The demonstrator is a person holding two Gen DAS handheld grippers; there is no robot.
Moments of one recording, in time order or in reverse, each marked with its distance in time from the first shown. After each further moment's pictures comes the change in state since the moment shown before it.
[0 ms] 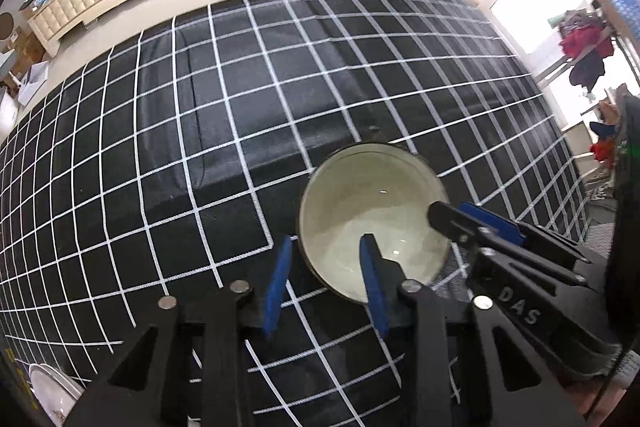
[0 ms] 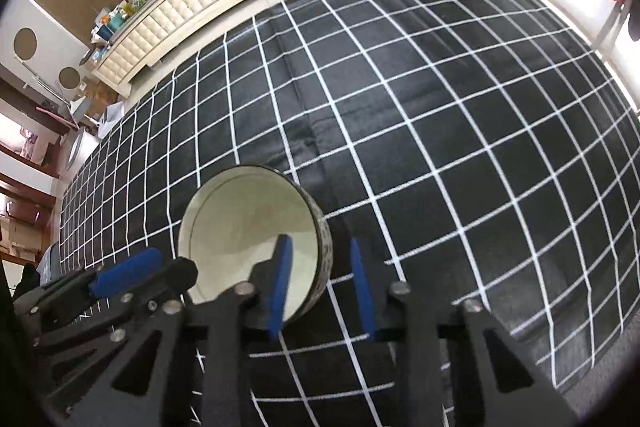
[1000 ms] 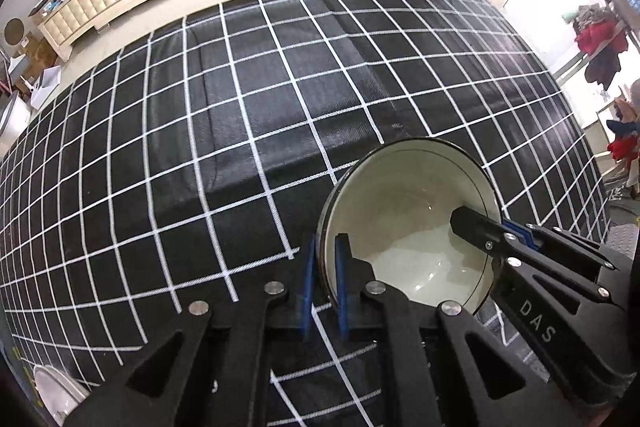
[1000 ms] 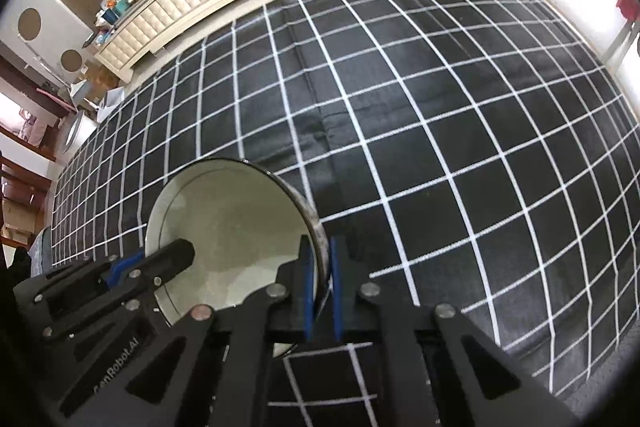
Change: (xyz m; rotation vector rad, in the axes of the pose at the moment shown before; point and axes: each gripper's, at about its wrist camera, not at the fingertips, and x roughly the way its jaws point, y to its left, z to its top) left arm 0.003 -0.001 -0.007 0.005 -0.029 0.060; right arm -0.019 0.004 -0.011 -0.070 -0.002 -0.020
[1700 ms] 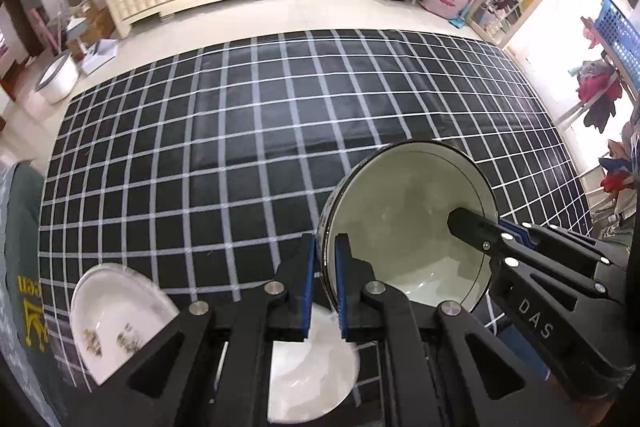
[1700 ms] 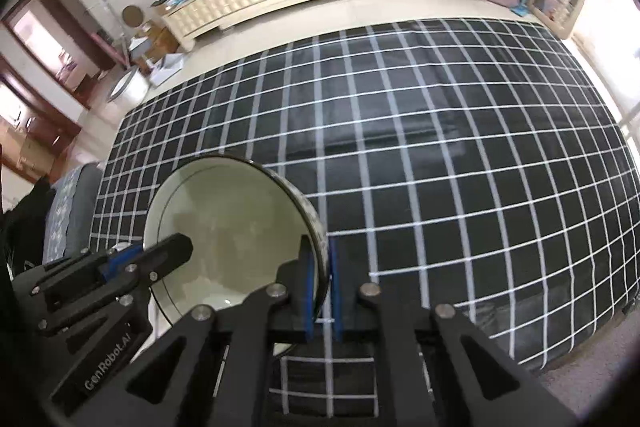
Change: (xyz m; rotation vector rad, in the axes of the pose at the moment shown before) left arm -0.142 0.103 -0.110 -0.157 -0.118 0.052; right arm -0.055 0.133 -0.065 -0.219 -0.023 0.072
